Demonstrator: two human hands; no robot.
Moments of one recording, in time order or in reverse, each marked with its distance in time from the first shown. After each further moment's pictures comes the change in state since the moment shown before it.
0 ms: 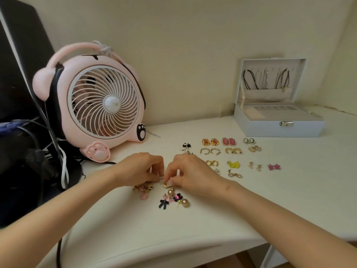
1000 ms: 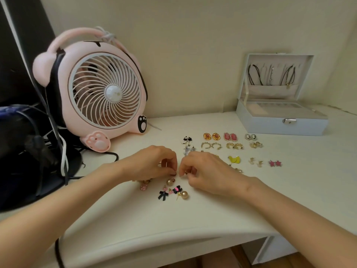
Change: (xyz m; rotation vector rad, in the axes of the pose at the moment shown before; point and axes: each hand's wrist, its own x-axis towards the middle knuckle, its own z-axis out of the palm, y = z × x) left_hand 0.008 0.013 0.011 -0.165 0.106 0.174; right_hand -0.021 0.024 -0.011 -0.182 -0.059 -0.047
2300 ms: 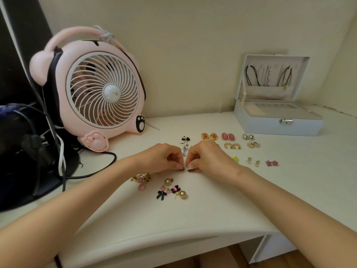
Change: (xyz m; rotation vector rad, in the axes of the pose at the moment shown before) left_hand 0.023 0.007 0.005 -0.243 -0.037 -0.153; right_hand 0.019 0.005 -0.012 0.172 0.063 0.227
